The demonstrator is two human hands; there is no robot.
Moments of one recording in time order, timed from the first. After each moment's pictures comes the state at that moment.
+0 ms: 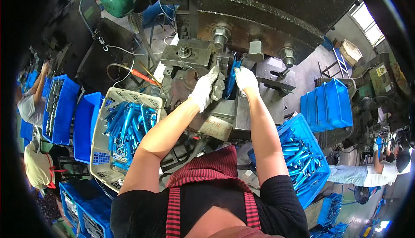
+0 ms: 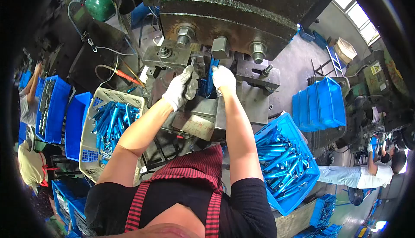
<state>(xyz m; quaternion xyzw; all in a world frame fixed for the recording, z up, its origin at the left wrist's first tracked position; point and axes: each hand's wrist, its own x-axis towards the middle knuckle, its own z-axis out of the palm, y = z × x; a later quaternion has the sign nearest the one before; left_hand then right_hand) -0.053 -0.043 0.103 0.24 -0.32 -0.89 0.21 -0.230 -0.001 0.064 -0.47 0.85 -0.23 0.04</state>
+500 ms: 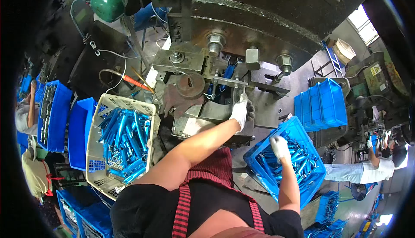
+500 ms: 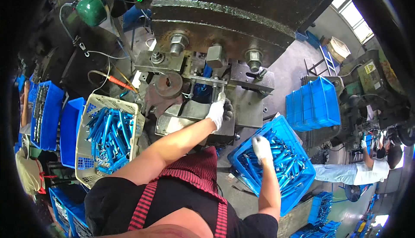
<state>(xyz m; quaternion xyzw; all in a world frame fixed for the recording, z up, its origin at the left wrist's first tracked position) -0.164 0.049 0.027 0.33 -0.23 -0.91 0.13 -0.246 0.273 0.027 -0.31 0.92 -0.14 0.20</state>
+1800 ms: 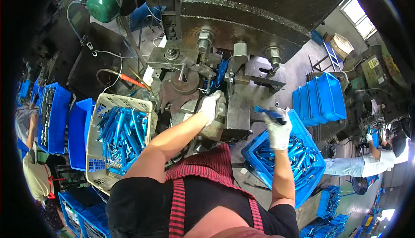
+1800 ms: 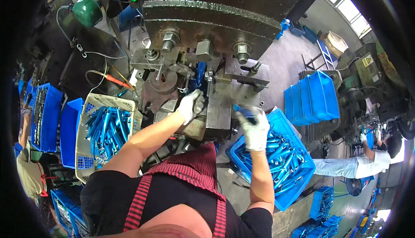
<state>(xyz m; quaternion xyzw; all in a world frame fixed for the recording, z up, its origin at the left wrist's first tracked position) -0.098 -0.007 -0.003 0.25 -0.19 -0.94 0.13 -0.193 0.207 0.125 -0.39 0.80 -0.45 -0.05</state>
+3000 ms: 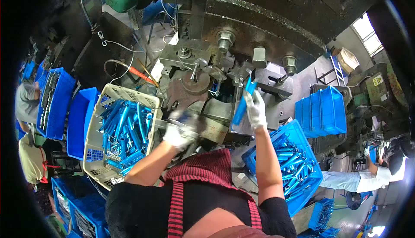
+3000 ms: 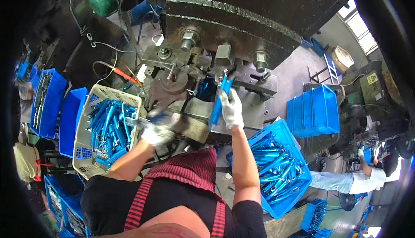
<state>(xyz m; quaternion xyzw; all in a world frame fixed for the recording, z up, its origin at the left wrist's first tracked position) 0.059 -0.001 0.023 0.19 0.06 -0.96 0.21 -0.190 0.092 0.077 -0.35 0.70 -0.59 0.21</state>
